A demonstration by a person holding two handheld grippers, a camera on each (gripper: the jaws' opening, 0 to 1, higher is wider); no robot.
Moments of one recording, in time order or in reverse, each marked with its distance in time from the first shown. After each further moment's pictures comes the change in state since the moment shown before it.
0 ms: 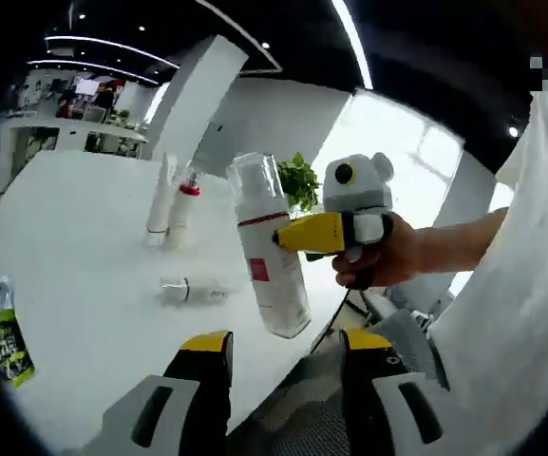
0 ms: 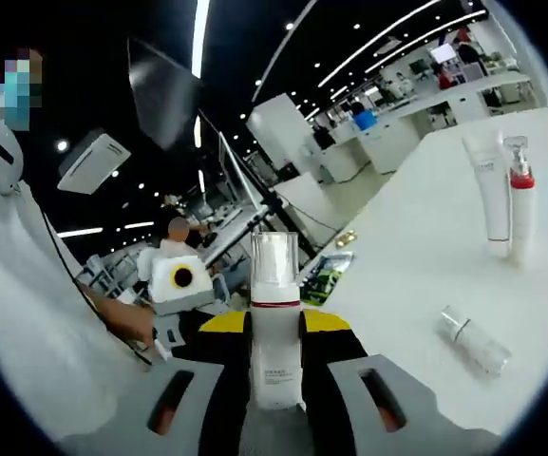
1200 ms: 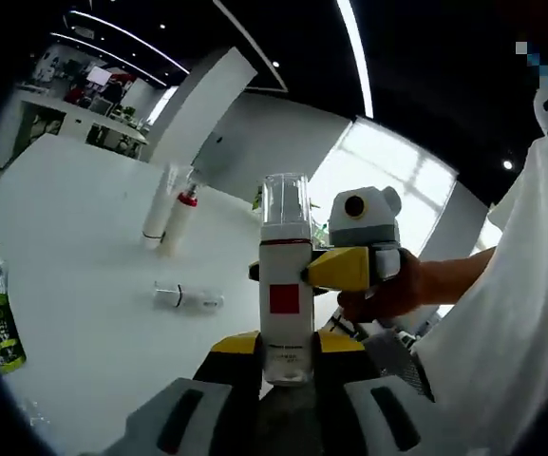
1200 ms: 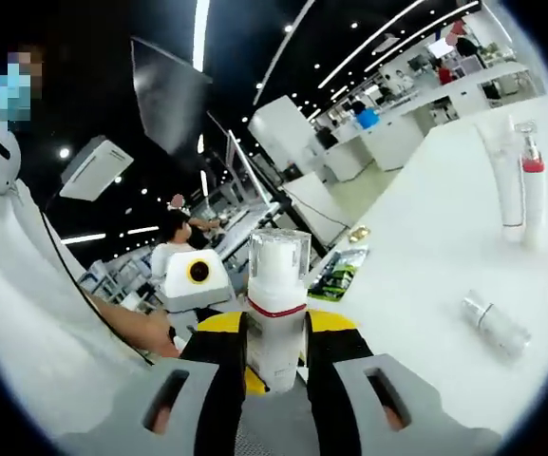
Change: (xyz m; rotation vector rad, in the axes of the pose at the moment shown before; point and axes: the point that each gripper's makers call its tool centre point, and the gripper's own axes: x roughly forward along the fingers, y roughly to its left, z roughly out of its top) left arm -0.008 0.018 -0.010 0.087 0.057 0.141; right arm 0.014 -0.006 -0.018 -0.020 0.069 -0.132
